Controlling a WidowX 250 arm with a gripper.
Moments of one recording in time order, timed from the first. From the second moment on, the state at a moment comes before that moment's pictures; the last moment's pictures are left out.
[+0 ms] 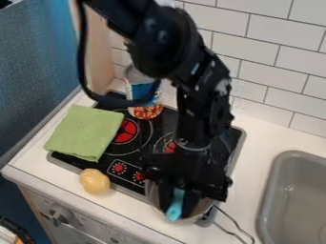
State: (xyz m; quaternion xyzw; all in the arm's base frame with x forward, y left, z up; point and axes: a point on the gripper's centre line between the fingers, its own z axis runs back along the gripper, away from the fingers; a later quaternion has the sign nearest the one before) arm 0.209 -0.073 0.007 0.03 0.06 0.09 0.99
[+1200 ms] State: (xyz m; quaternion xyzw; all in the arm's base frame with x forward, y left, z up) arm 0.208 -0.064 0.014 0.03 0.06 0.09 0.99
